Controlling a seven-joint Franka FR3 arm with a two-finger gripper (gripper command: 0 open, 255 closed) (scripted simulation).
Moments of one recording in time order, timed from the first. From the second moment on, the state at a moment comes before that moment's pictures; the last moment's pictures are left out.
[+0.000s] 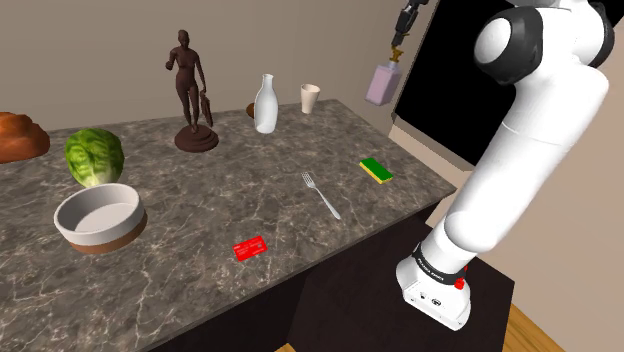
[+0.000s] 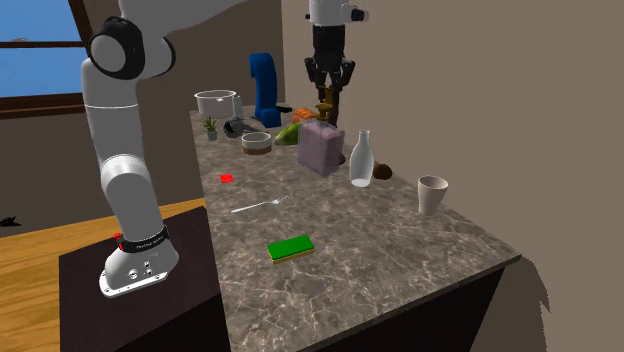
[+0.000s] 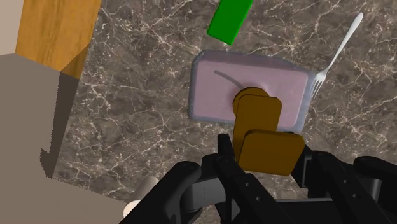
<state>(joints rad) -0.08 0.11 -0.63 -1.27 0.15 1.39 -0.86</state>
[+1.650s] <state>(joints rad) 0.19 -0.27 -0.28 -1.61 -0.02 1.42 -0.28</state>
